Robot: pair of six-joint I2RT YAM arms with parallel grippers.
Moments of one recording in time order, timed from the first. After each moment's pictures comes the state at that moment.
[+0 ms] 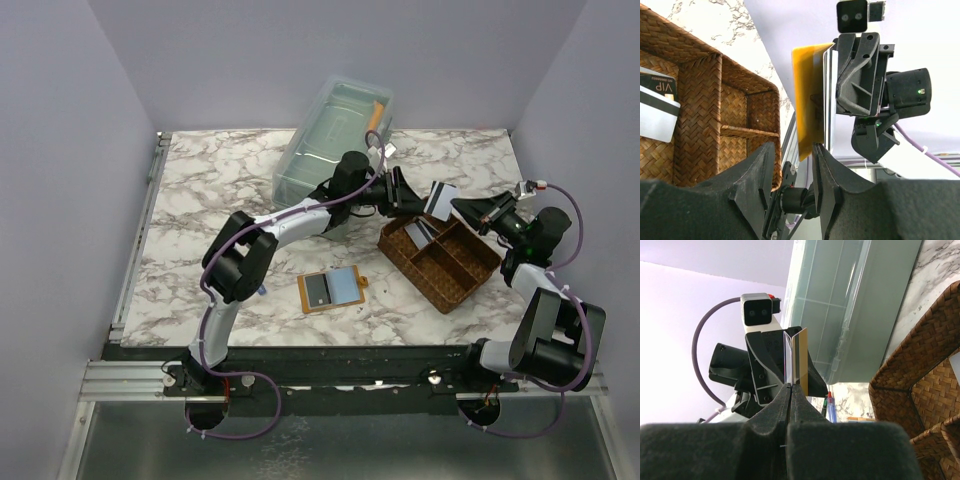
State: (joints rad) left arm -0.73 2.12 1.59 0.37 0.69 -1.08; right arm -0.39 1.31 0.53 0.80 -1.04 1.31
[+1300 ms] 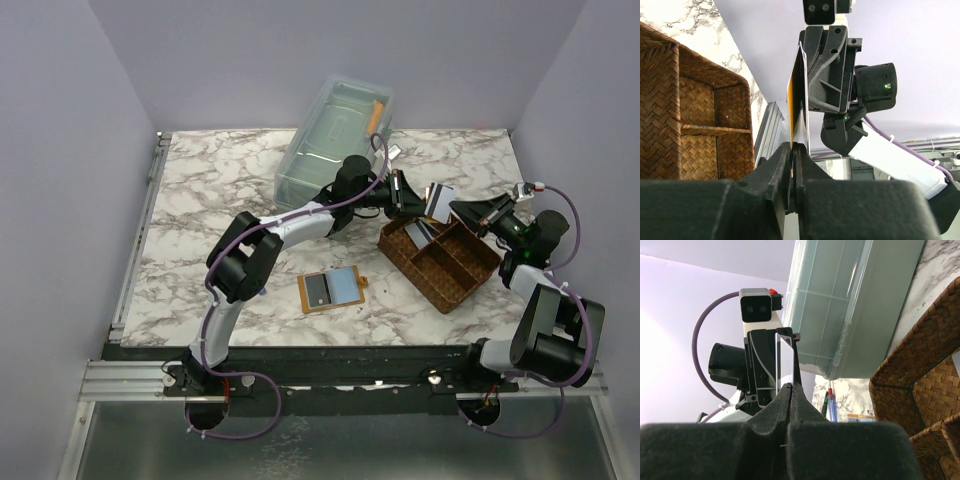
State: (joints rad) left arm -0.75 2.15 1.59 0.51 0.75 -1.23; right arm -0.39 1.34 0.50 0.89 -1.06 1.34
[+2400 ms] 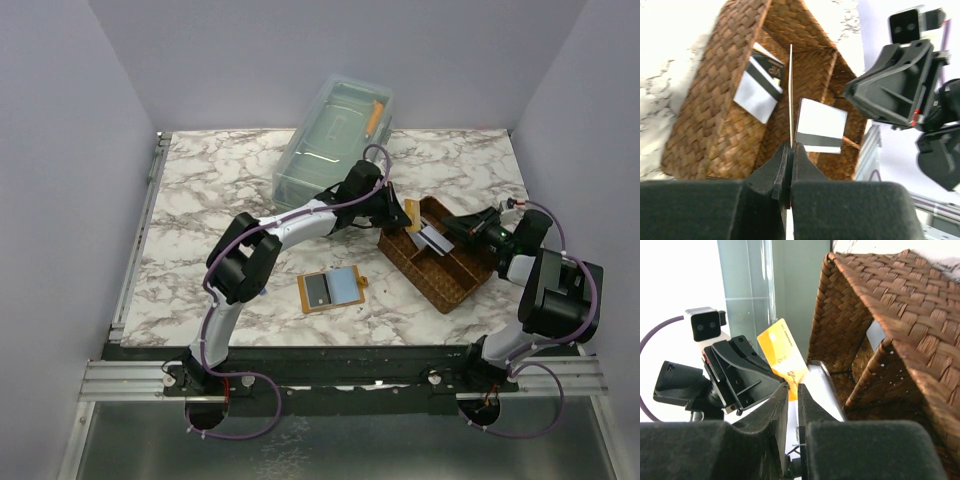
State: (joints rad) left arm -0.76 2.14 1.63 0.01 0.40 -0.90; right arm -0.39 1.59 0.54 0.67 -1.03 1.10
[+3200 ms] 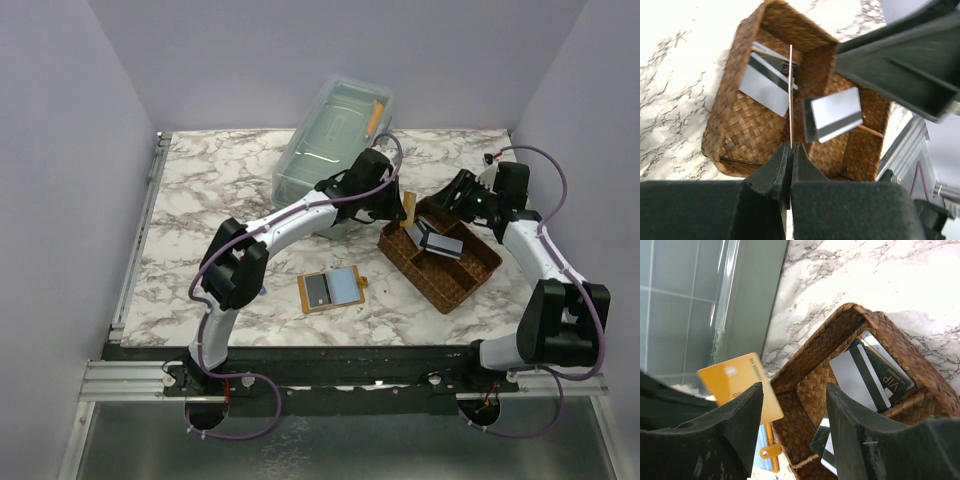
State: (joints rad) left arm -0.80 2.08 1.76 -0.29 0.26 -0.62; right arm -0.13 1.42 0.94 -0.13 -0.53 0.47
